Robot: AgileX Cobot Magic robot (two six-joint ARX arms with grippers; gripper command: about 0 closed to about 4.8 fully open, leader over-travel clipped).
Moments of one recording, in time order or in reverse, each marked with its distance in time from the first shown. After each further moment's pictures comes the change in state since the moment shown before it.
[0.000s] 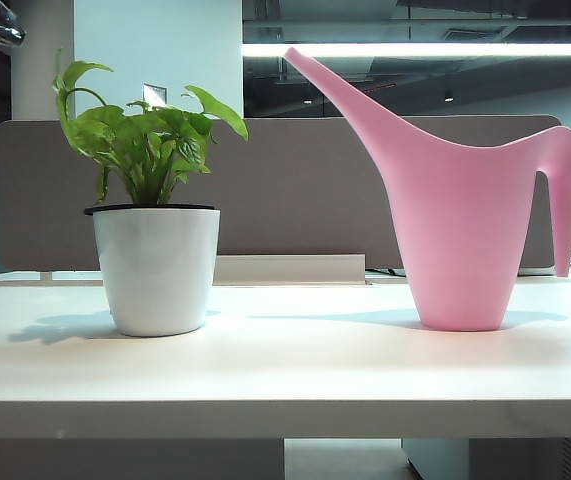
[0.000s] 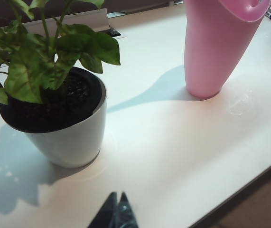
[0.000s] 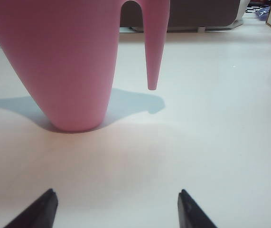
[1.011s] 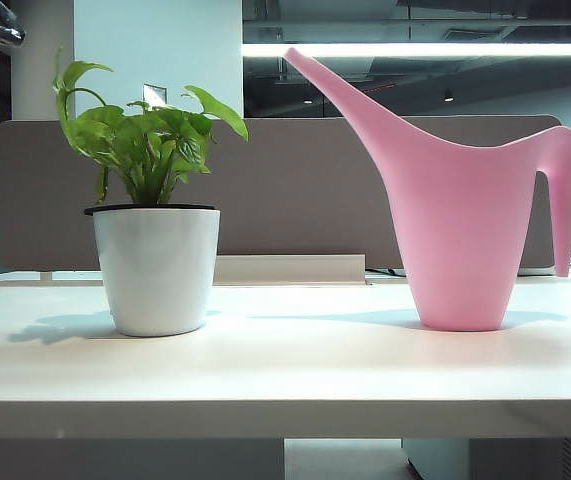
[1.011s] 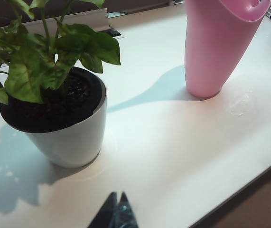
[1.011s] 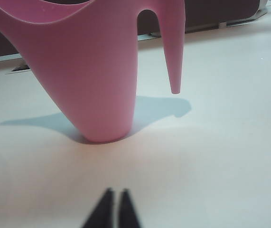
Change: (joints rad) left arm 0.000 0.000 0.000 0.000 0.000 0.000; right arm 0.000 0.000 0.000 0.029 -0.071 0.149
